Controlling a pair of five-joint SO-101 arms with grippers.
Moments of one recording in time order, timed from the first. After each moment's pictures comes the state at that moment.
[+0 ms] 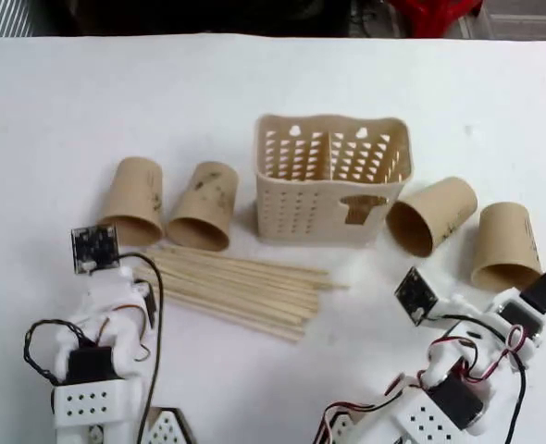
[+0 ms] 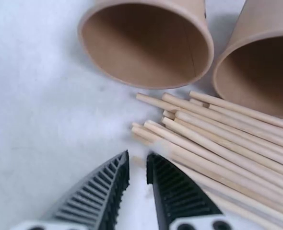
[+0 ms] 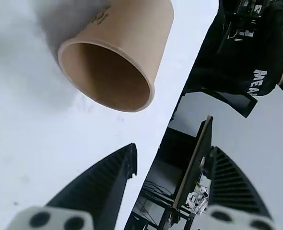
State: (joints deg) left arm -13.8 -90.3 97.7 54.7 3.8; right arm 44.8 -101.0 94.6 37.8 99.6
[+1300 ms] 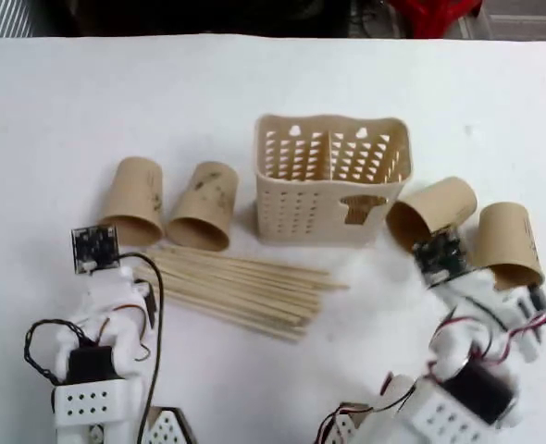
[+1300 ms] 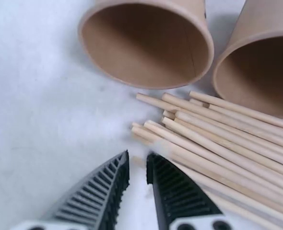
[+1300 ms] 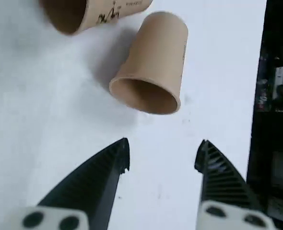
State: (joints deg) left arm -13.8 -90.3 97.7 54.7 3.8; right arm 36.4 -81.4 60.7 73.2 63.5
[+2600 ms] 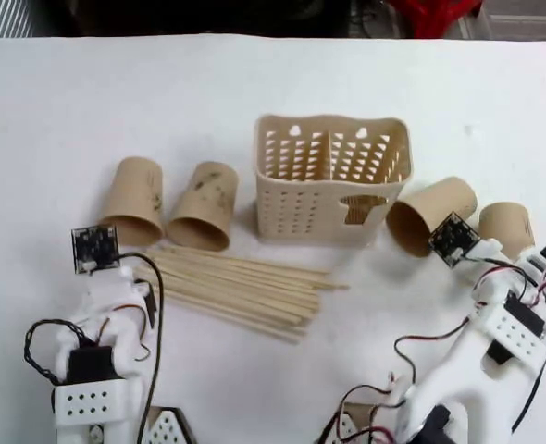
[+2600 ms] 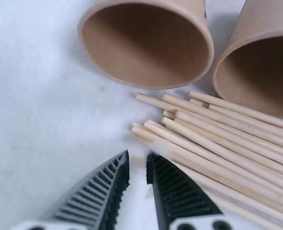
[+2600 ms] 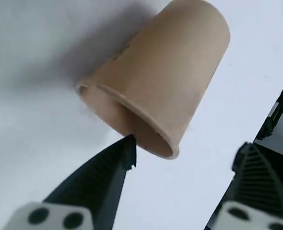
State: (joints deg) left arm -13.8 -90.3 97.7 54.7 3.8; right arm 40.6 -33.8 63.5 25.4 89.8
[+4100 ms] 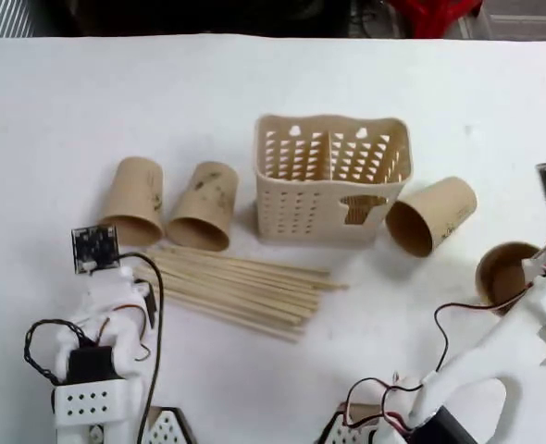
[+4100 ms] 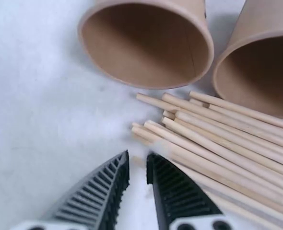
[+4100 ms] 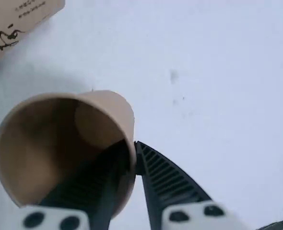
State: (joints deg) left arm -13.8 -90.3 97.7 54.7 3.8; right arm 45.5 -28.9 26.5 67.3 52.3
